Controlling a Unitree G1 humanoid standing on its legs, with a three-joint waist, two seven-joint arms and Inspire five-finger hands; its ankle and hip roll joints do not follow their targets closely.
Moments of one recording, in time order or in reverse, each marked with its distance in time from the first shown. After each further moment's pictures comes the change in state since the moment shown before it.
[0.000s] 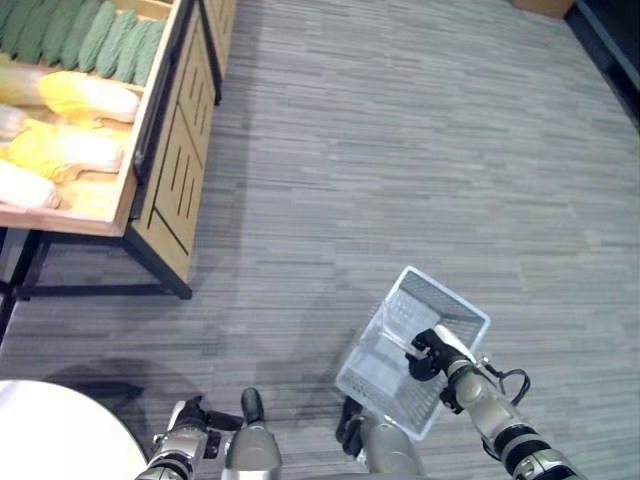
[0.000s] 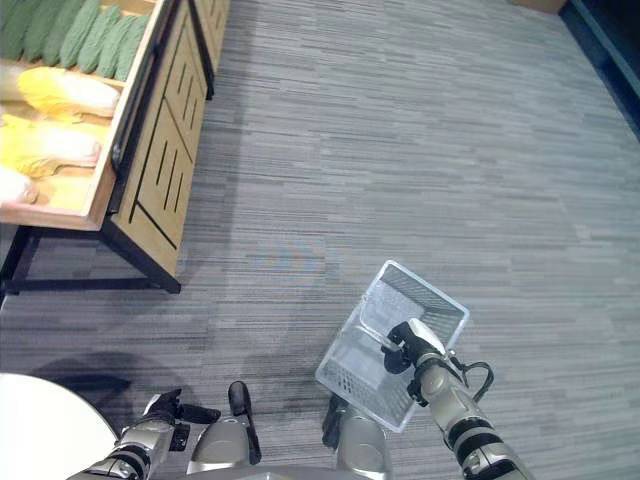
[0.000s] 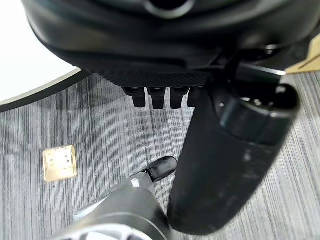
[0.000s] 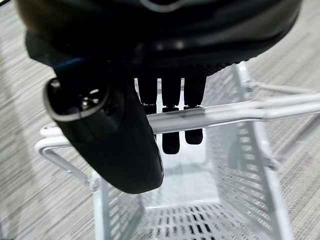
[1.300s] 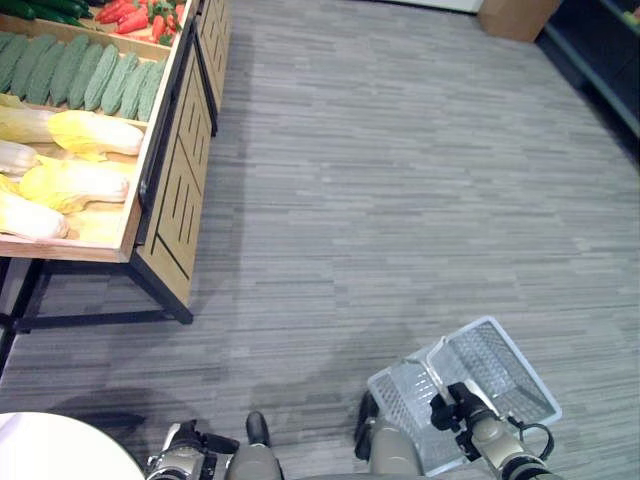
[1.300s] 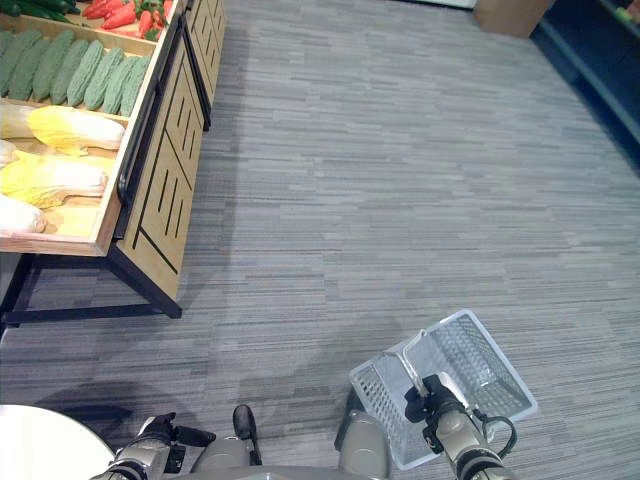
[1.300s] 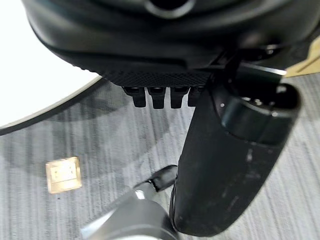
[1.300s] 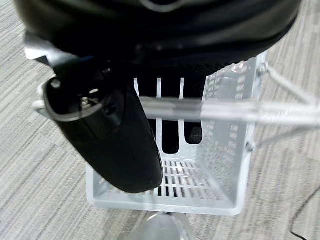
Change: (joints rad) left arm 0.012 0.005 0.020 0.090 0.018 -0.013 0.000; right arm 0.025 0.061 -0.072 0.256 0.147 -0.018 -0.061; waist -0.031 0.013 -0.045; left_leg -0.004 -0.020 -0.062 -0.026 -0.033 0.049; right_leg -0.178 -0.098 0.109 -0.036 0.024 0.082
